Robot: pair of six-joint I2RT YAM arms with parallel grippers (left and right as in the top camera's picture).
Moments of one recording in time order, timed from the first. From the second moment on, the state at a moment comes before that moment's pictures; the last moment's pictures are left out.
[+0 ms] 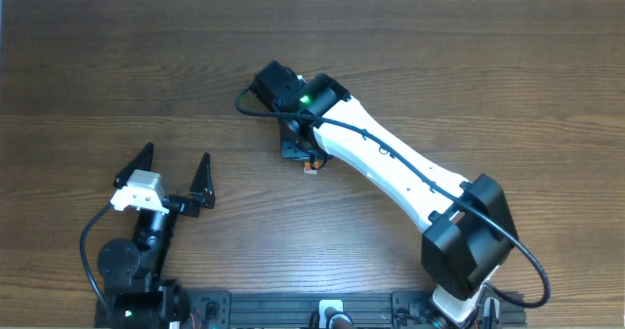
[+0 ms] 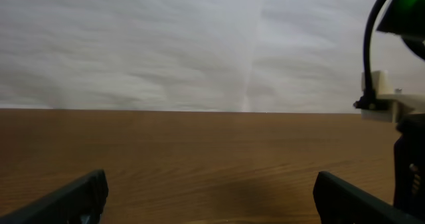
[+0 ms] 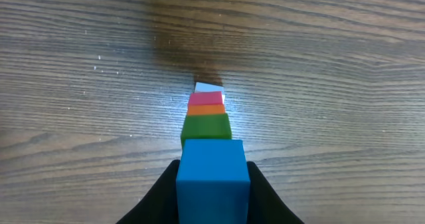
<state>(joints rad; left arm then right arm) 0.04 0.03 0.02 0.07 0.23 -0.13 0.76 1.88 1.61 -1.19 0.10 0.70</state>
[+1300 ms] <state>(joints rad) 0.04 0.03 0.02 0.07 0.23 -0.13 0.77 1.90 1.61 -1.19 0.10 0.70</state>
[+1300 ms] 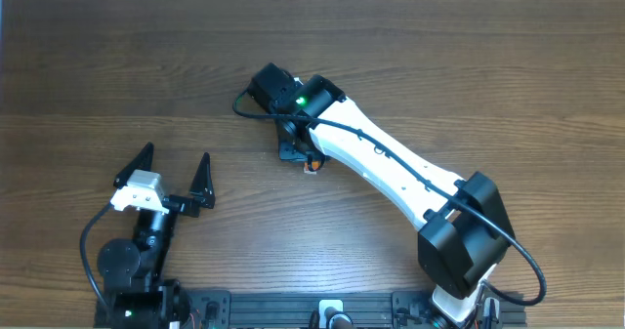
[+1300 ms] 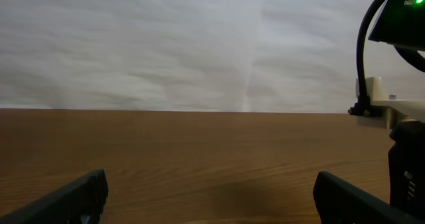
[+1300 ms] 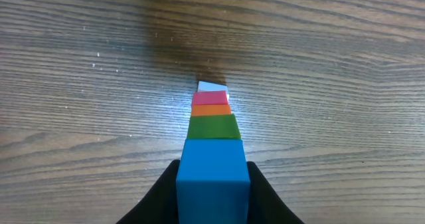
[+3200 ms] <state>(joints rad) 0.04 0.03 0.02 0.07 0.23 -0.13 0.32 1.04 1.32 -1.04 0.20 0.36</state>
